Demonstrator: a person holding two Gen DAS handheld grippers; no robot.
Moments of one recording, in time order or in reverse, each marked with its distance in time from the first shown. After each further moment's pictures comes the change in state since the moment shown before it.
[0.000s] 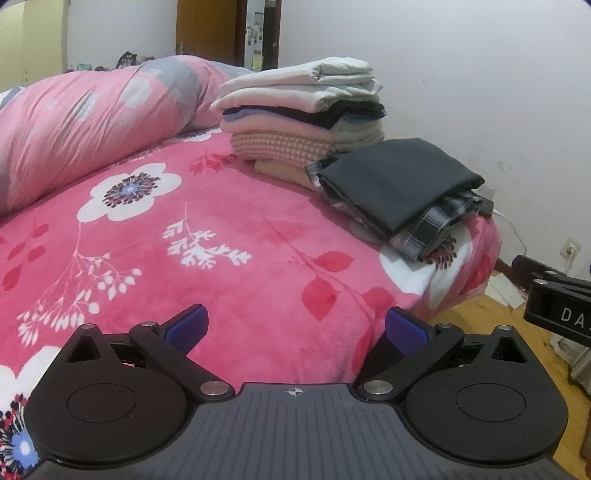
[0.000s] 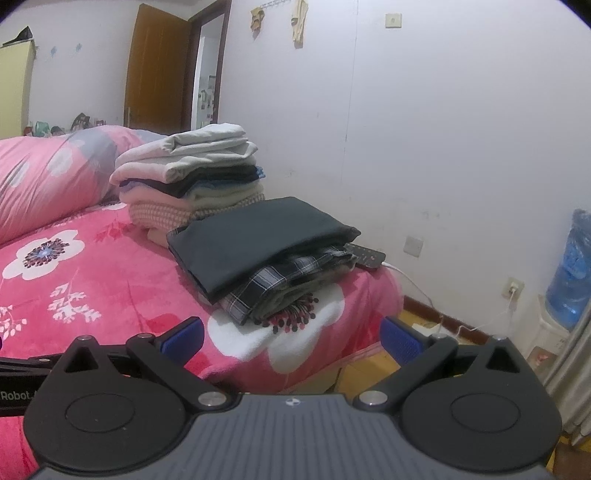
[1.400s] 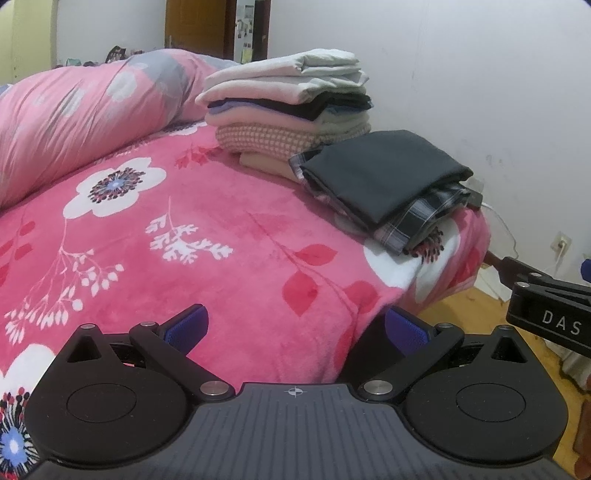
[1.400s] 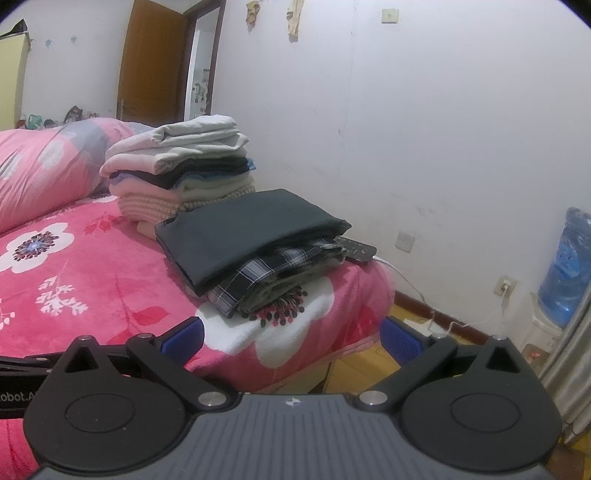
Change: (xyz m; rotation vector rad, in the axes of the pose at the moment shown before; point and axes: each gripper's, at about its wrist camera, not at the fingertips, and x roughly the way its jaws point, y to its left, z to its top) left arm 0.006 -0.011 0.001 0.005 0.027 -0.030; right arm 0.009 -0.007 -0.003 -0.008 0.020 -0.022
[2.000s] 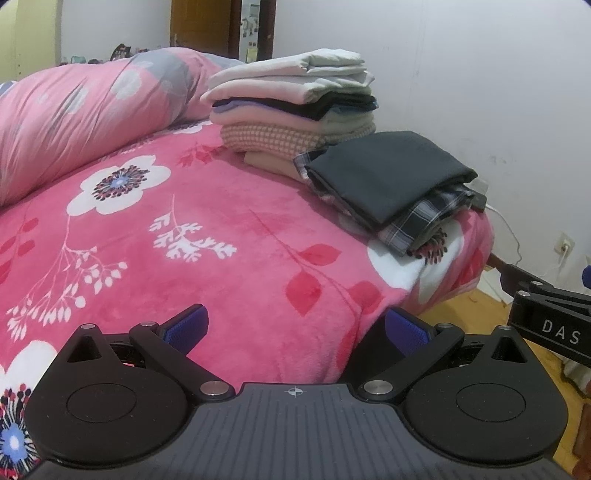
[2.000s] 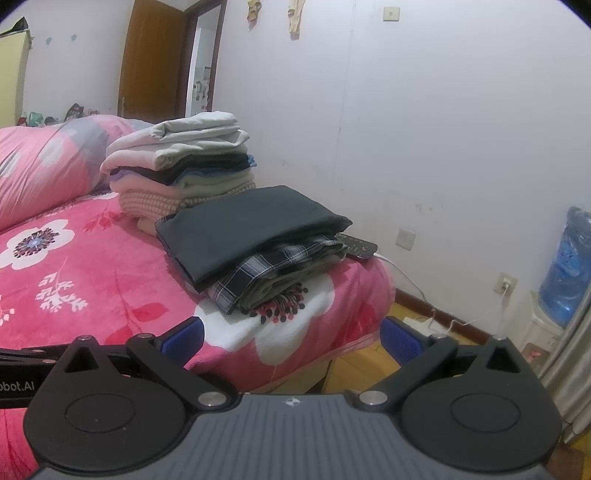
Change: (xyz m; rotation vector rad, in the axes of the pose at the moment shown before) left arm -0.001 0.000 0.001 -0.011 -0.001 0.011; right arm 0.000 0.001 -0.003 -0.001 0.007 -0.002
